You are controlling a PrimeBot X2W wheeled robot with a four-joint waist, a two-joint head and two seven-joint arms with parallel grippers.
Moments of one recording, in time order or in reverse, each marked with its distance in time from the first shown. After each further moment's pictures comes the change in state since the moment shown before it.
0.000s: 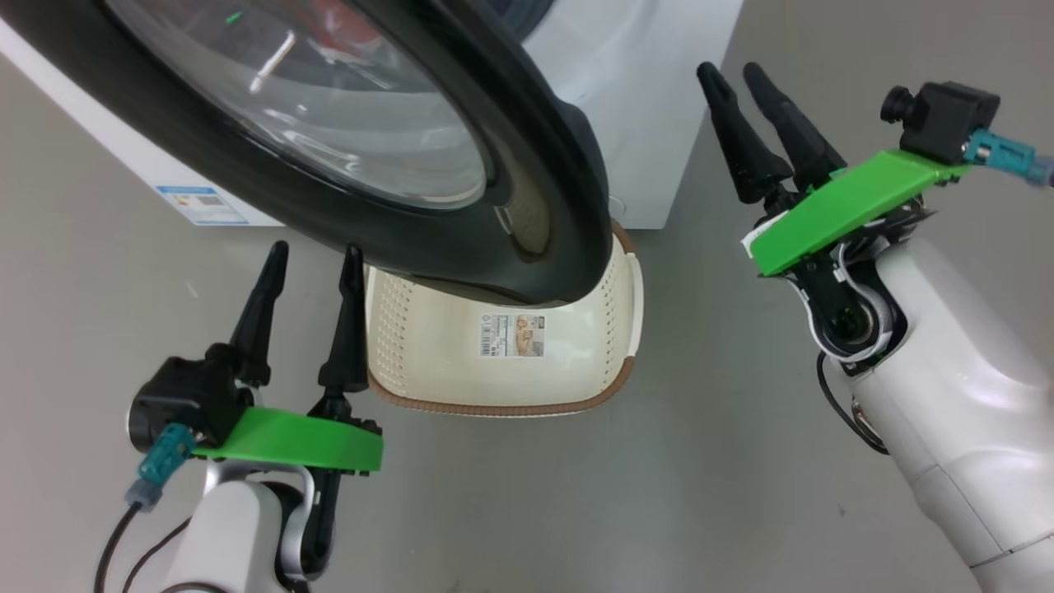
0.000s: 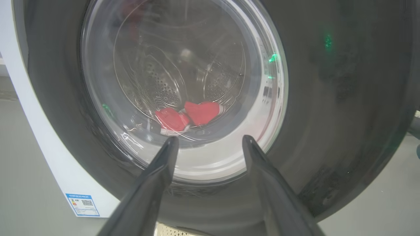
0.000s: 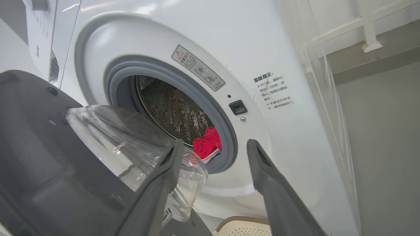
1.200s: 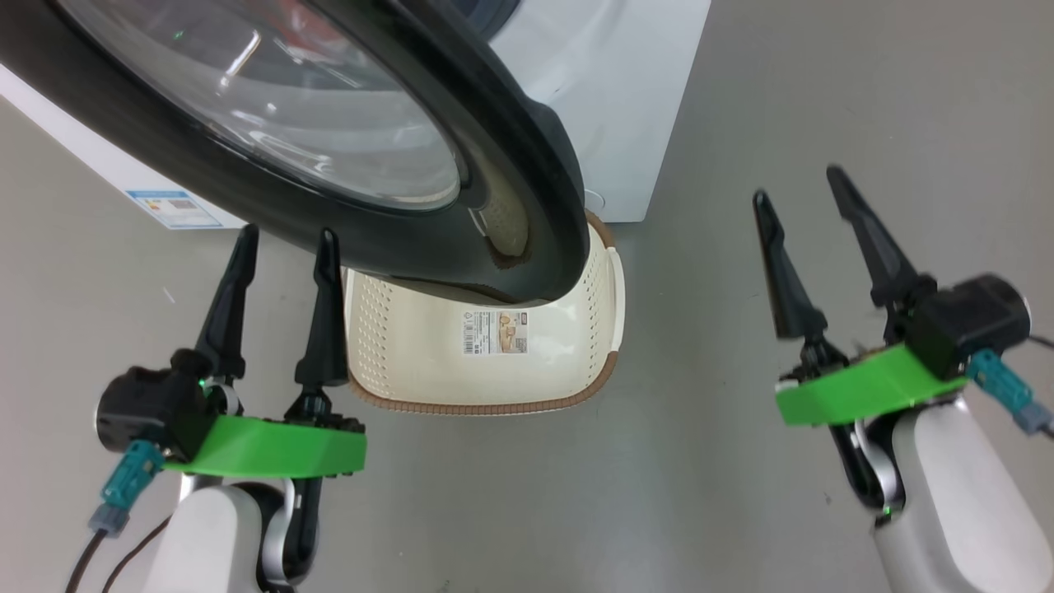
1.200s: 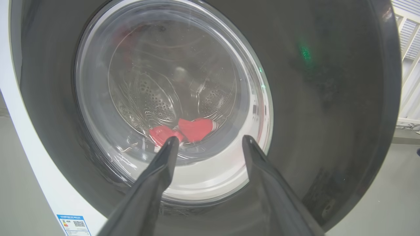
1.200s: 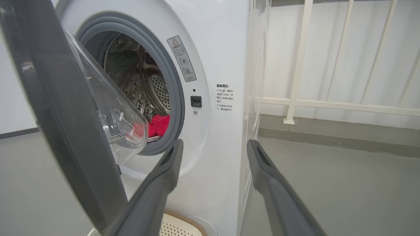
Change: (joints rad) left arm 0.027 0.000 0.040 -0.109 0.026 -0.007 0.000; right arm 0.434 0.138 -0.378 -0.348 -0.895 0.000 -0.133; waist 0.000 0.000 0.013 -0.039
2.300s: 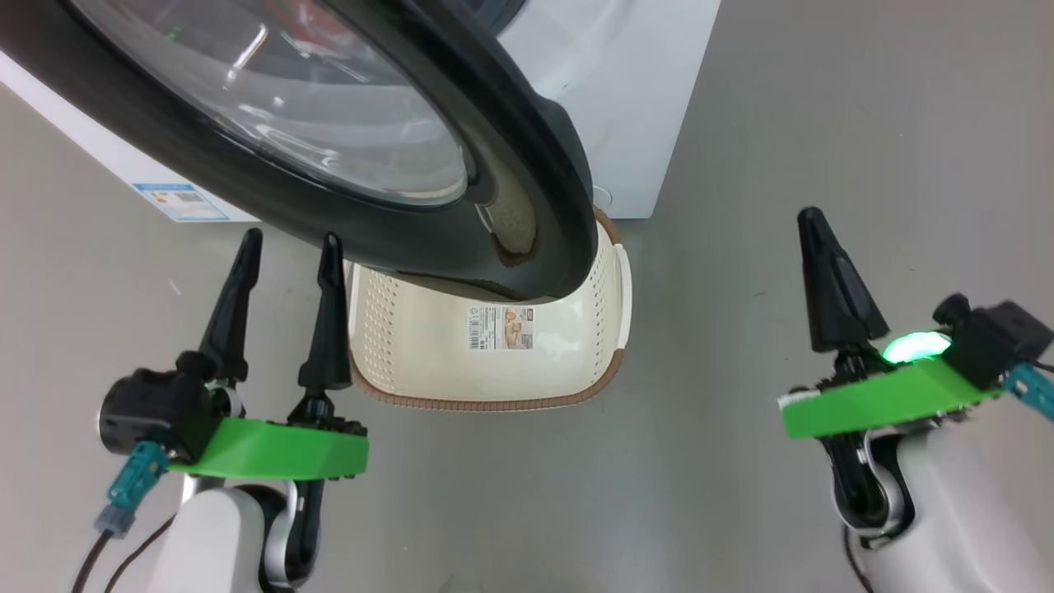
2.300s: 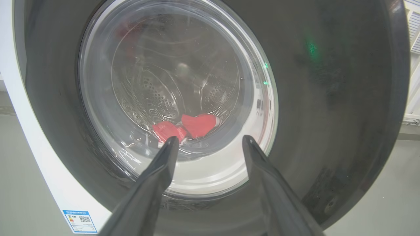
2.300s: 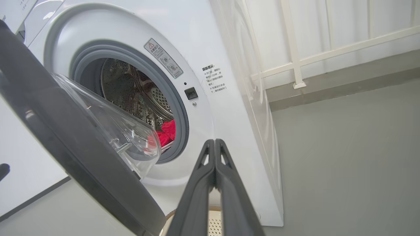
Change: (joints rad) left arm 0.005 0.000 -0.003 0.006 0.009 0.000 0.000; right arm 0.073 0.006 0.016 -0.010 0.305 0.000 0.000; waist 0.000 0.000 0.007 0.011
